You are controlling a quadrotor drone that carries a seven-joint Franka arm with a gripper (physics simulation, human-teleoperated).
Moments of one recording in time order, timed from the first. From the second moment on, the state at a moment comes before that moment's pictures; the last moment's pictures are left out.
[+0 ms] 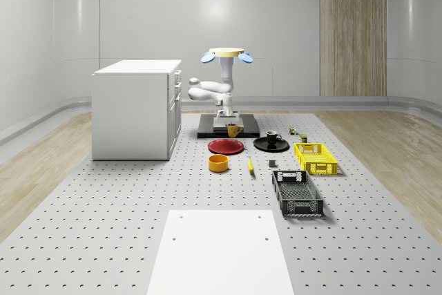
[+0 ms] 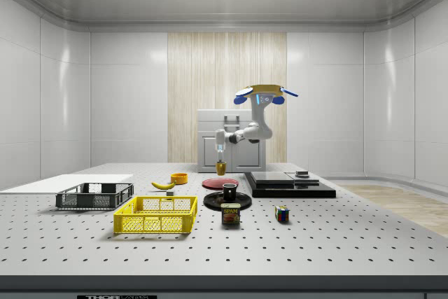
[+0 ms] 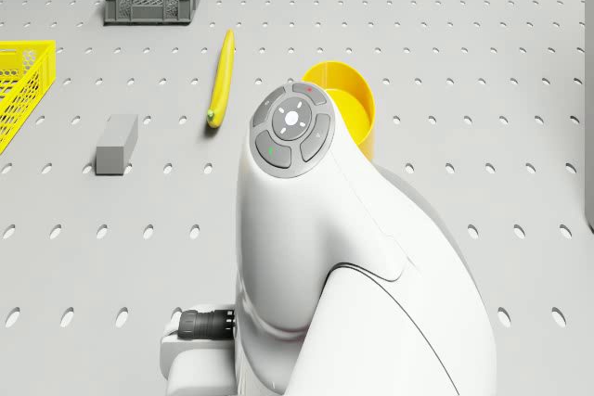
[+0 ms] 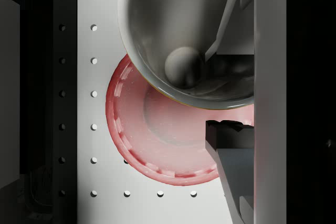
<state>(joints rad) -1.25 -1.60 1.42 -2.81 -1.71 1.65 1.70</state>
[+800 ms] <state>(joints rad) -1.15 -1.60 1.30 -2.78 -1.81 1.70 1.58</state>
